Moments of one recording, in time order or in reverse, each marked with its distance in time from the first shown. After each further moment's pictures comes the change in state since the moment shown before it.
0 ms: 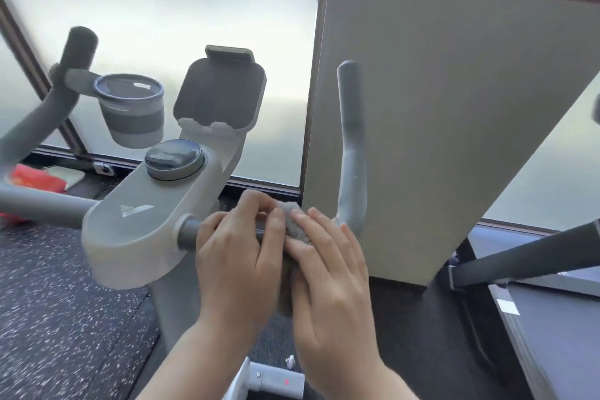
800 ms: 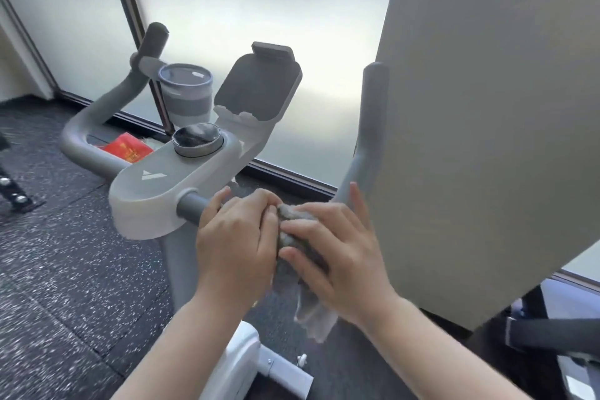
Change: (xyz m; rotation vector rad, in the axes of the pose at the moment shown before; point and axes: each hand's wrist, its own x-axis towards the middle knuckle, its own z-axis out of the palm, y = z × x) left_hand -0.008 0.017 0.026 0.392 0.031 -0.071; right_hand 0.046 0.079 -0.028 0.153 -0.169 -0.400
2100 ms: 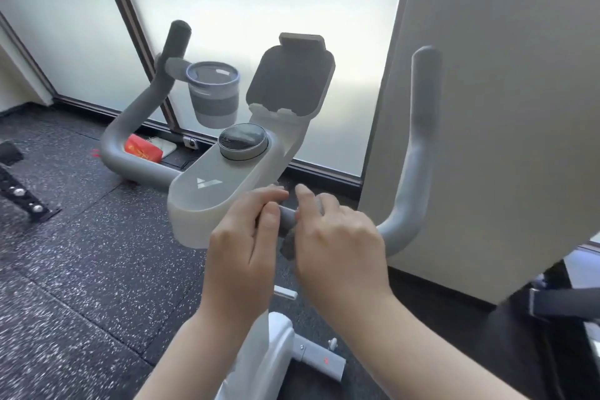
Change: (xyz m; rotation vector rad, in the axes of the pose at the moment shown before) left_hand 0.002 -0.059 -0.041 -0.519 0.014 -0.006; right_hand 0.046 -0.074 0.056 -0.504 -0.189 0.399
